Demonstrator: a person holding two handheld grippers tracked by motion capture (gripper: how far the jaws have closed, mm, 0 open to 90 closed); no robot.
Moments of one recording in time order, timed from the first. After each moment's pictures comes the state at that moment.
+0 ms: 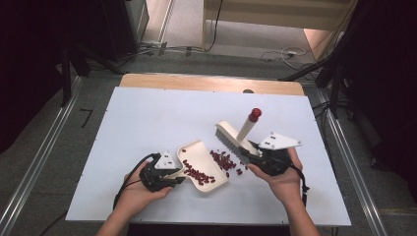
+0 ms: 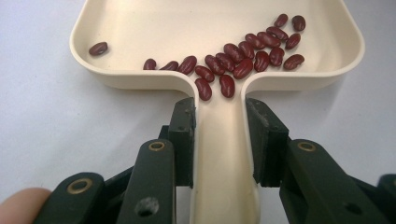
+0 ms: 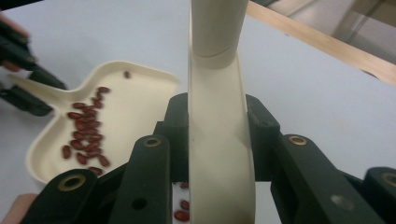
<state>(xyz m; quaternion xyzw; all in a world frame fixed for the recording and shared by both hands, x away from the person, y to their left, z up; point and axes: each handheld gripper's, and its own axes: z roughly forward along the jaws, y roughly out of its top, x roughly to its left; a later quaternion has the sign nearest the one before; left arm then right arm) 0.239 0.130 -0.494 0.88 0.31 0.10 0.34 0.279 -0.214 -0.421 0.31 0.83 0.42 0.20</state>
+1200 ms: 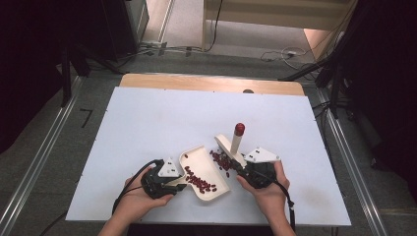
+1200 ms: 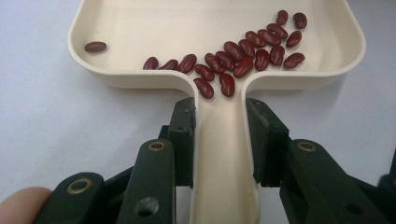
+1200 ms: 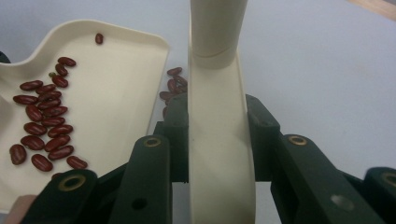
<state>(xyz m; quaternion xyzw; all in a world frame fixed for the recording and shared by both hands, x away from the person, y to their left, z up) 0.226 0.120 -0.492 0.90 0.29 0.10 0.33 0.258 -0.176 -0.463 0.36 0.83 0.36 0.22</state>
